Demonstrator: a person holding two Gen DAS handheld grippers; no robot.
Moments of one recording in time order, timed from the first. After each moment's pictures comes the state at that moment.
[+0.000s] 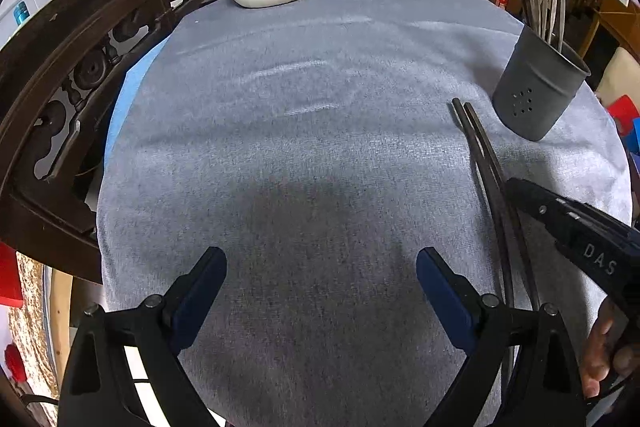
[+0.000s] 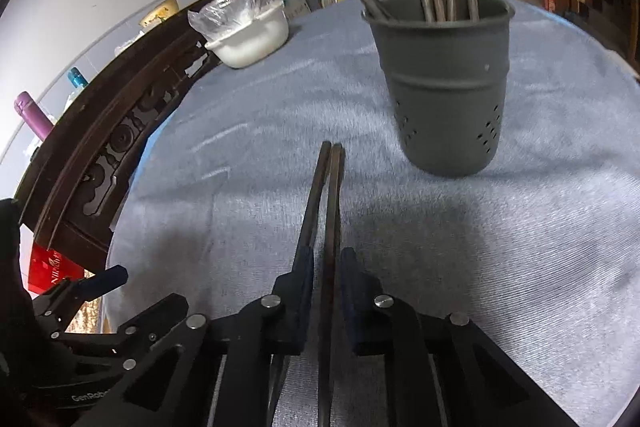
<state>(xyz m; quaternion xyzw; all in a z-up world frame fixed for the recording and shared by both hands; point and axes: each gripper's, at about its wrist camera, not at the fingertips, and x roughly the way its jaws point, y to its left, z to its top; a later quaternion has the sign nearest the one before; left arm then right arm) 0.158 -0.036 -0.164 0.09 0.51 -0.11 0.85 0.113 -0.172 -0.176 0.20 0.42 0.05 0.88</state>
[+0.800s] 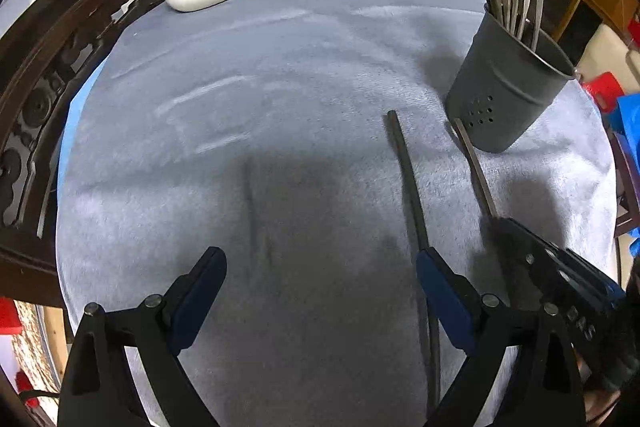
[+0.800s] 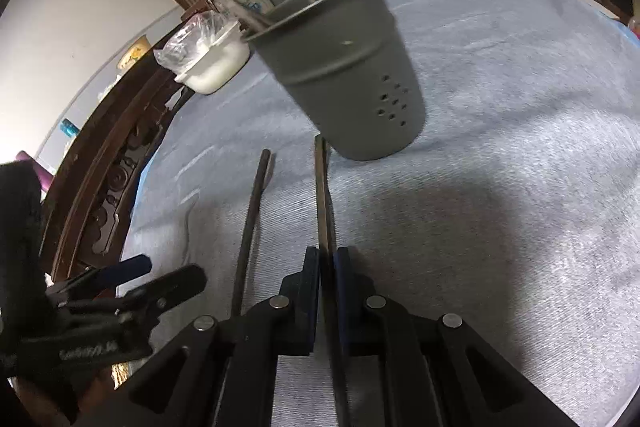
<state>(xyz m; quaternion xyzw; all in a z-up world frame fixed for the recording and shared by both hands) 0.188 -0.103 -0.165 0.11 0.55 -0.16 0.81 0.088 -0.230 -0.191 0.29 0.40 0.03 0.87</state>
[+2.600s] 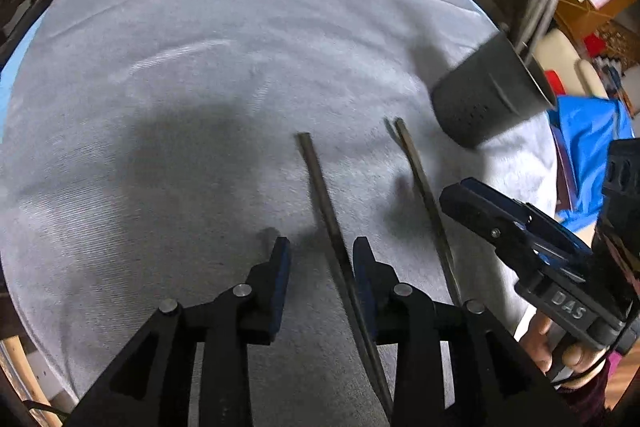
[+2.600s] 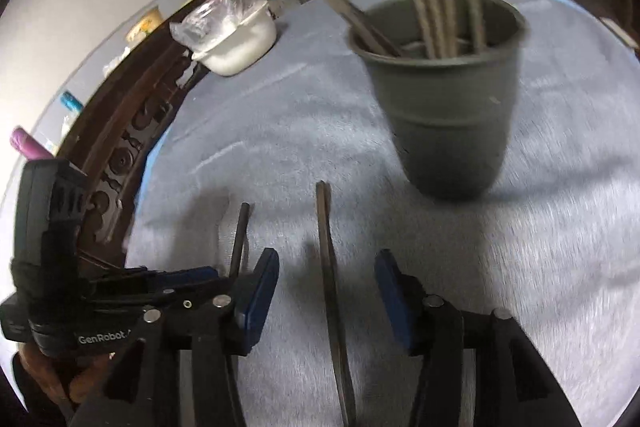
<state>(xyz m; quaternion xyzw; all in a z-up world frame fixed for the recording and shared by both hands) 0.258 -0.015 -0.172 0.02 0.62 -0.27 0.73 0.144 -0.181 -0.157 0.23 0.45 0.04 0.86</state>
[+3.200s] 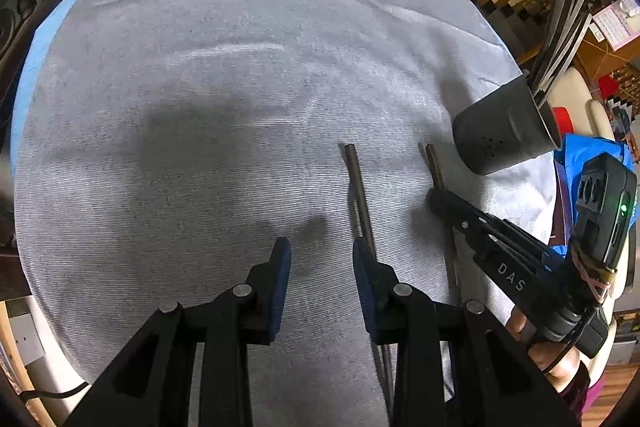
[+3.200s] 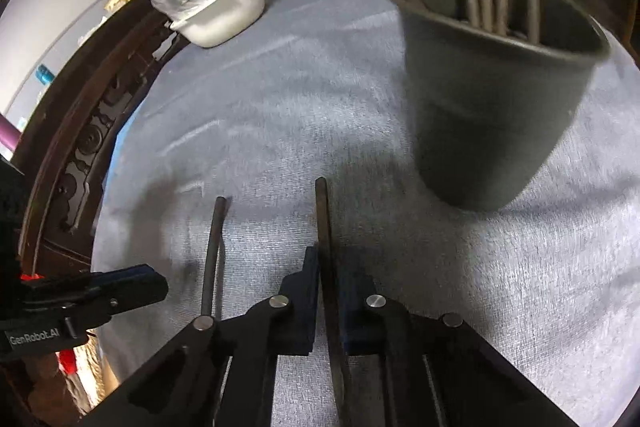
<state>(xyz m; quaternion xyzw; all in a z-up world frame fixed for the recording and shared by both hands) 0.246 0.019 -0.147 -0.03 0.63 -0.24 0.74 0.161 -0.177 -0.174 0.21 0.48 0.02 0.85</state>
